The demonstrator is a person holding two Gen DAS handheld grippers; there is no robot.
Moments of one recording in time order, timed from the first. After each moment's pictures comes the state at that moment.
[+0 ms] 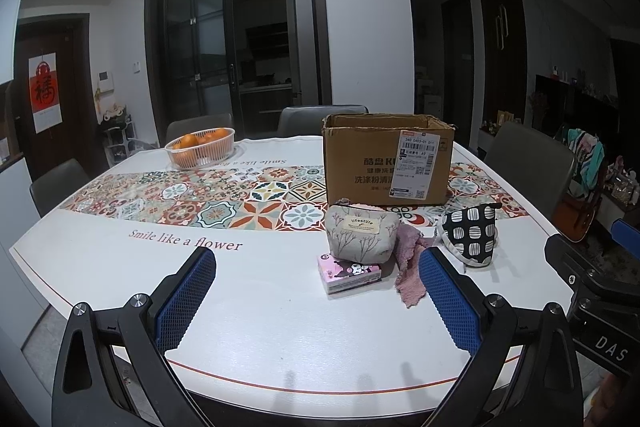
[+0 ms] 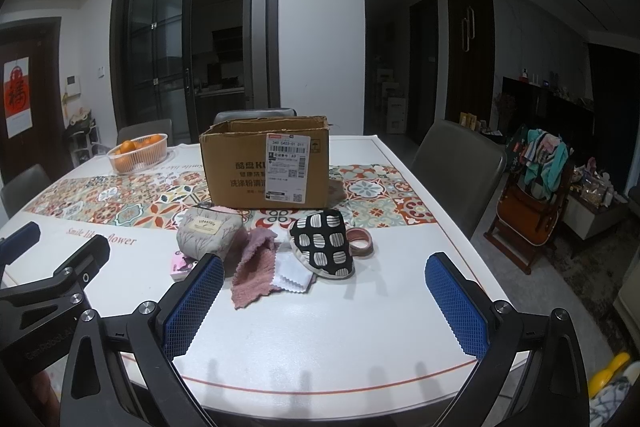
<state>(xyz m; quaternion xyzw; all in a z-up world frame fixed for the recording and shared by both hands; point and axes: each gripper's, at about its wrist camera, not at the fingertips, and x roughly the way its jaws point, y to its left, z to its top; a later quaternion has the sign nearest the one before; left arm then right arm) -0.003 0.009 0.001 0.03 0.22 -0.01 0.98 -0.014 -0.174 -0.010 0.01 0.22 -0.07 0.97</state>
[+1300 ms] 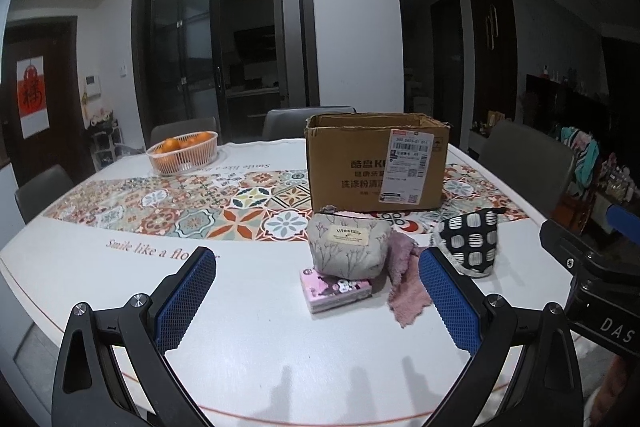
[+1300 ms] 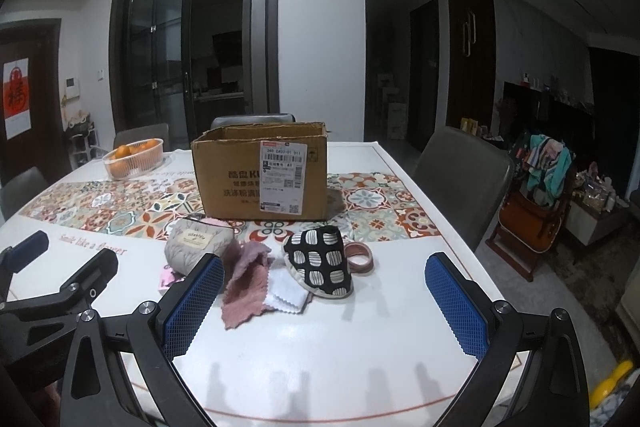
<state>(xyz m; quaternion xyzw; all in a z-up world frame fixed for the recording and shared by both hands) 0.034 -0.005 -0.016 0.04 0.21 -0.02 0.98 0.019 -0.182 -0.016 0.01 0.21 -0.07 0.98</state>
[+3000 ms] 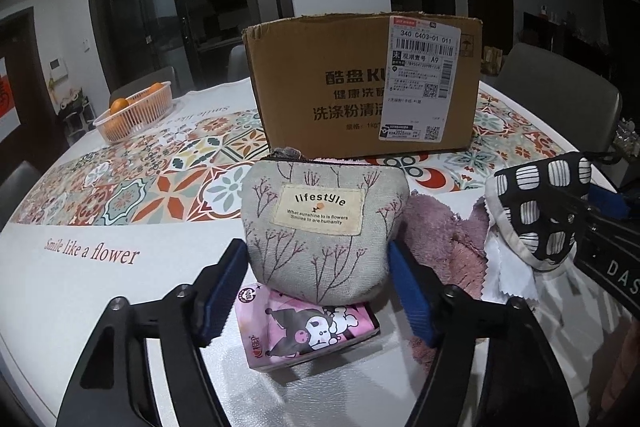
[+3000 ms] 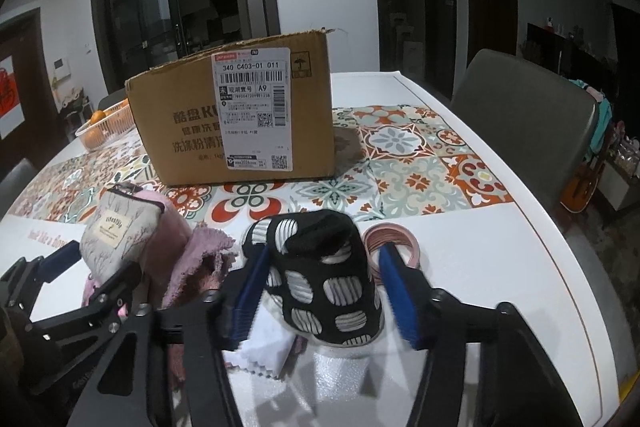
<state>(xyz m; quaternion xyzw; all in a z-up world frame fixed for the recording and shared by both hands) 0.171 -0.040 -0.101 0.08 0.32 -0.05 0.94 0.160 -0.213 -0.097 0.05 0.32 -0.04 0.95</state>
